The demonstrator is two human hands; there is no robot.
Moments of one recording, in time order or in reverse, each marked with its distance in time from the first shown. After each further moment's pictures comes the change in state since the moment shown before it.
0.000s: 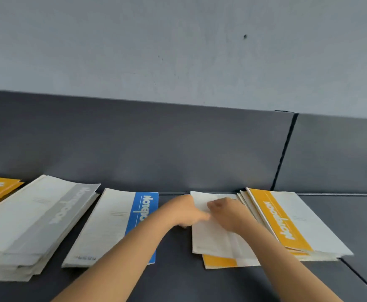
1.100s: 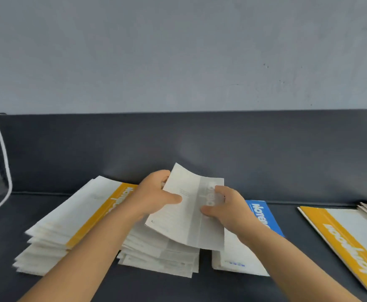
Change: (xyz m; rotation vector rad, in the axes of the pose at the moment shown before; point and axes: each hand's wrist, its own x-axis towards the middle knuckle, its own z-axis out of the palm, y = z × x) left_hand -0.099 -0.225 -0.177 -0.352 0.430 0.131; right_hand -0.033 -0.253 0.054 0.779 -0.041 -0.186
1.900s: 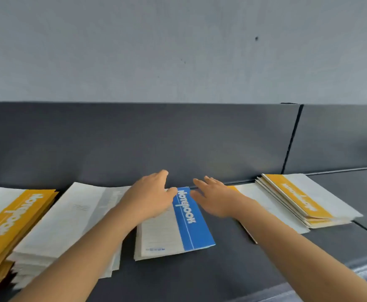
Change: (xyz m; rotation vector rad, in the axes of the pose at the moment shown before) left_hand 0.006 0.072 0.118 0.606 -0.147 0.194; right_hand -0.015 0.058 -0.112 -0.846 -0.072 0.149
